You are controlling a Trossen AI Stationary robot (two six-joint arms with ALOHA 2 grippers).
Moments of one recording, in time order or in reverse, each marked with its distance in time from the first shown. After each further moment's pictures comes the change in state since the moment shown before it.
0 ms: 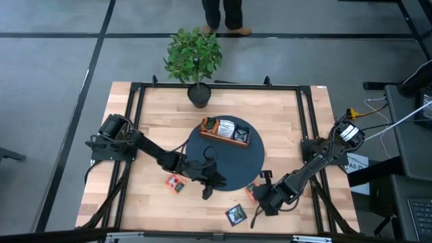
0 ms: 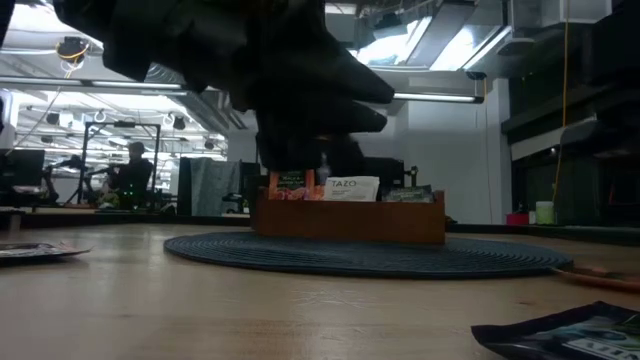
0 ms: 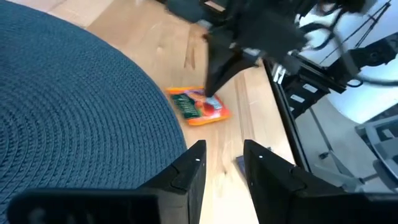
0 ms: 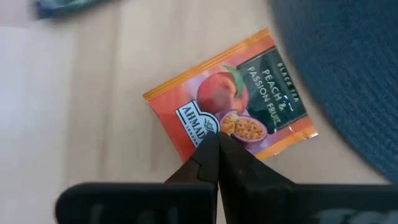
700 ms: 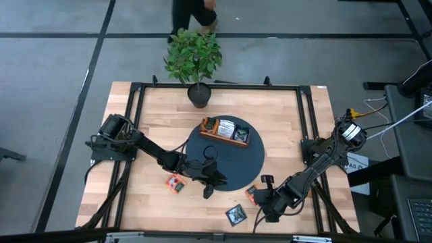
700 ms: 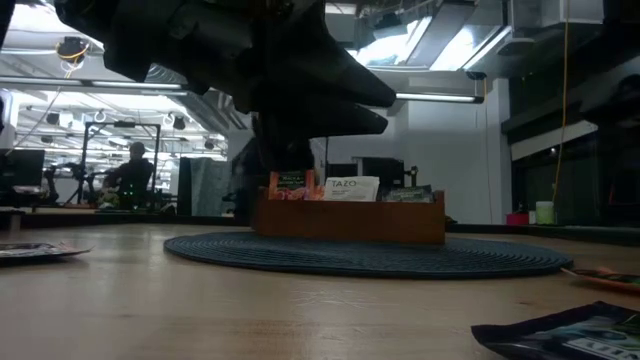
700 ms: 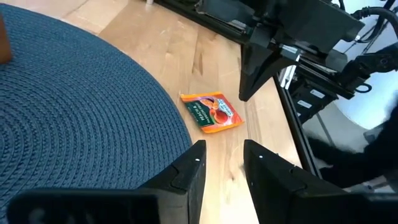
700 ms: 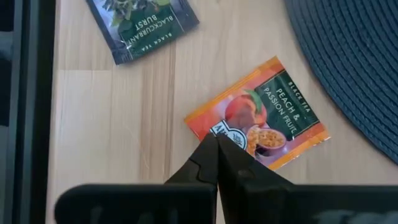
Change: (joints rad) left arm 0.003 0.001 0.000 0.003 -0.032 0.002; right arm 0.037 -0.022 0.077 -0.031 -0.018 0.110
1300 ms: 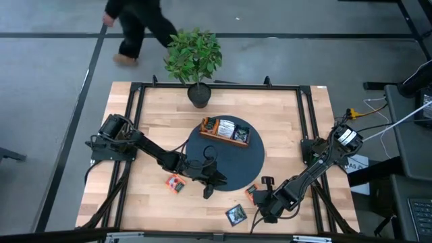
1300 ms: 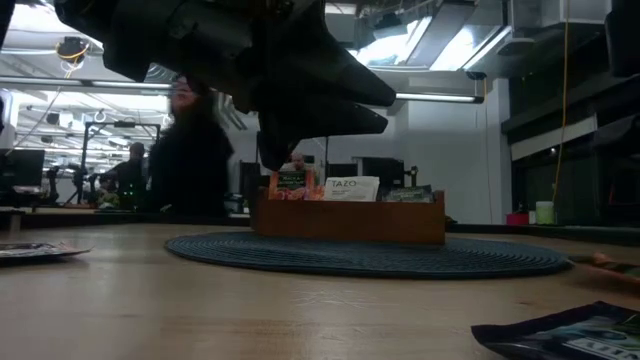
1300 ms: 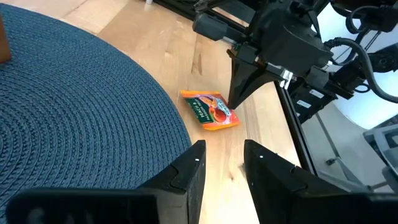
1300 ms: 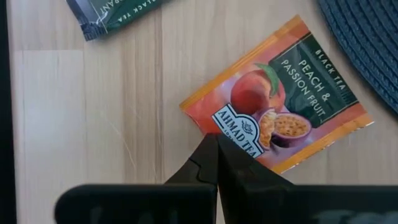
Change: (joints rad) left arm -0.001 0.000 0.000 0.000 0.000 -0.001; right arm 0.006 0.076 0.000 0.005 -0.018 0.052
